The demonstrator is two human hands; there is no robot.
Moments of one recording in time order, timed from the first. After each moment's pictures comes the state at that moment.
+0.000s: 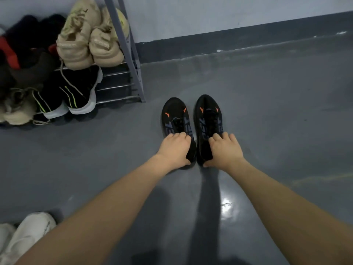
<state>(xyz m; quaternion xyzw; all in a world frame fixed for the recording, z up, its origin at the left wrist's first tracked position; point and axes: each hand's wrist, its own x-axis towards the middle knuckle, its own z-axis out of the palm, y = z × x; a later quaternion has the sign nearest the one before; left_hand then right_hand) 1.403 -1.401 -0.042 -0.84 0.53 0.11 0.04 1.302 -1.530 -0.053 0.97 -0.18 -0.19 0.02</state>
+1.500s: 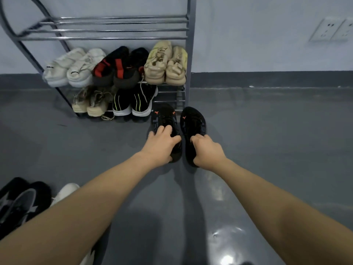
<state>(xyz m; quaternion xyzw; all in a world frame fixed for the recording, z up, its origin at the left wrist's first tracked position) 1.412 -1.232 0.070 -0.91 0.40 0.08 0.06 1.344 -1.377 0.041 0.98 -0.08 -0.07 -0.16</state>
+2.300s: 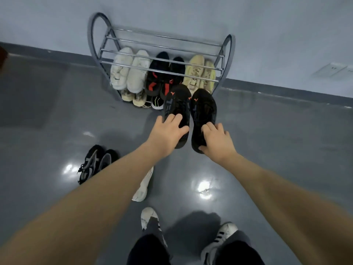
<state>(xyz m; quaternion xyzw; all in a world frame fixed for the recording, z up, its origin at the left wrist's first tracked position) 1.441 -1.128 0.420 -0.91 0.40 0.10 0.09 1.376 -1.290 0.400 0.98 -0.05 -0.18 -0.08</state>
